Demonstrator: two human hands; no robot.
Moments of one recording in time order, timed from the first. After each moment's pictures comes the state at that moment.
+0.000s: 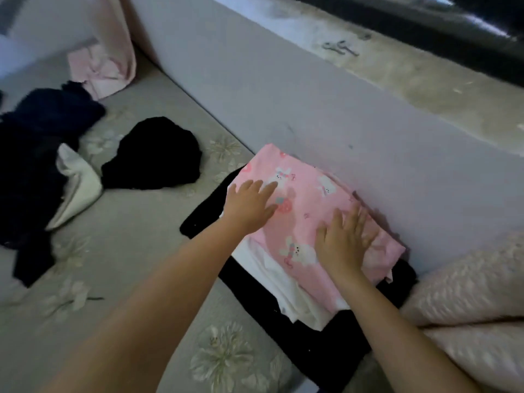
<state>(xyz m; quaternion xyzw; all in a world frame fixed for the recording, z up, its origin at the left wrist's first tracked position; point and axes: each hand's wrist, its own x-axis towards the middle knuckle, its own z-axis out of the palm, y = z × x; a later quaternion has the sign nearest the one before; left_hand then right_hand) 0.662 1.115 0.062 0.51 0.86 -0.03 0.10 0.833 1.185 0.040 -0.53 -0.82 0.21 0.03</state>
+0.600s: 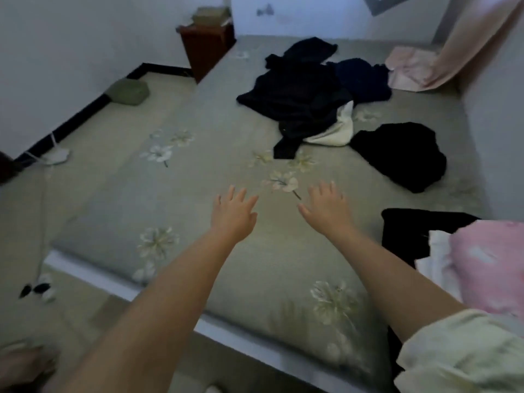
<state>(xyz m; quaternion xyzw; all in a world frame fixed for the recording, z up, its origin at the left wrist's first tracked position) 0.785 0.655 0.138 -0.05 0.99 0.00 0.10 0.729 0.839 0.133 0.14 -0.98 0.08 -0.09</state>
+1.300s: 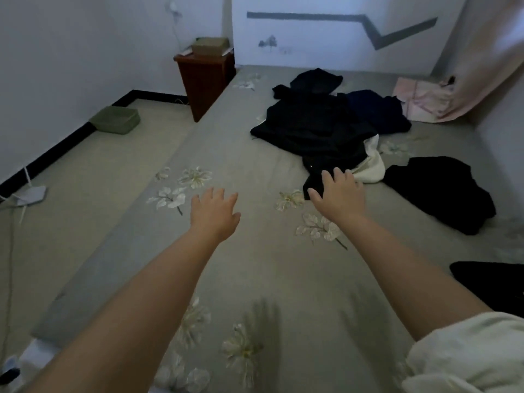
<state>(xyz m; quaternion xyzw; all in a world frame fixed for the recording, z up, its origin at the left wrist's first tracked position) 0.655 0.411 0.148 -0.06 0.99 -0.05 0.06 0.591 0.636 0.152 0.07 -1.00 0.05 -0.01</state>
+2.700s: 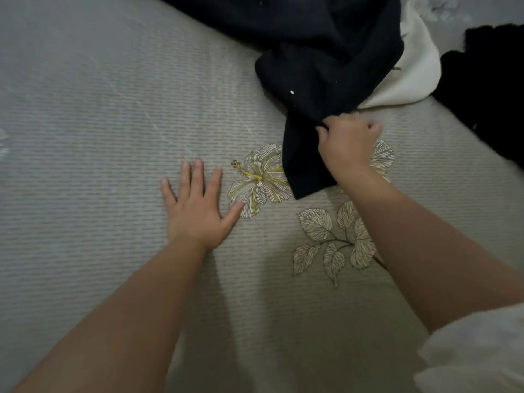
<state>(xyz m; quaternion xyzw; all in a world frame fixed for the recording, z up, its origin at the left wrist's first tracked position) 0.338 0.414 -0.242 0.04 0.99 0.08 0.09 0.258 0.640 -0.174 -0.10 -0.99 0.01 0.04</state>
